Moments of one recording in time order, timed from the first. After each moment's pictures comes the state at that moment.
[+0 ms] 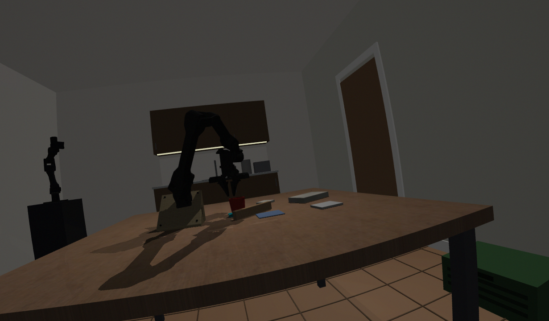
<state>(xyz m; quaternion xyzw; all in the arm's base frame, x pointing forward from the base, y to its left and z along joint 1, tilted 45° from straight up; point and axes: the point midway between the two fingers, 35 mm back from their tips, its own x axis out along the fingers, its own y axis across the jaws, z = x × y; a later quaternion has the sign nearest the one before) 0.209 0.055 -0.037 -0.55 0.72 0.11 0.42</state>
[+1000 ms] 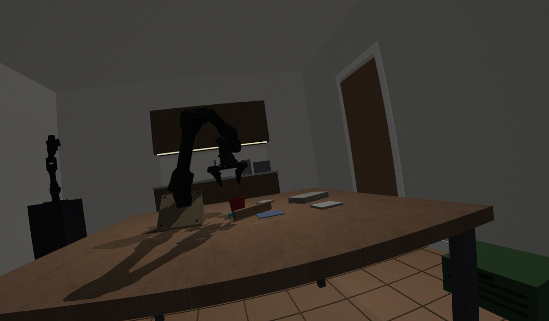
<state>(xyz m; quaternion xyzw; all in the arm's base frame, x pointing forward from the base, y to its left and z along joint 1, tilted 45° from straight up) 0.212 0.088 0.000 -0.55 0.72 0.11 0.42</state>
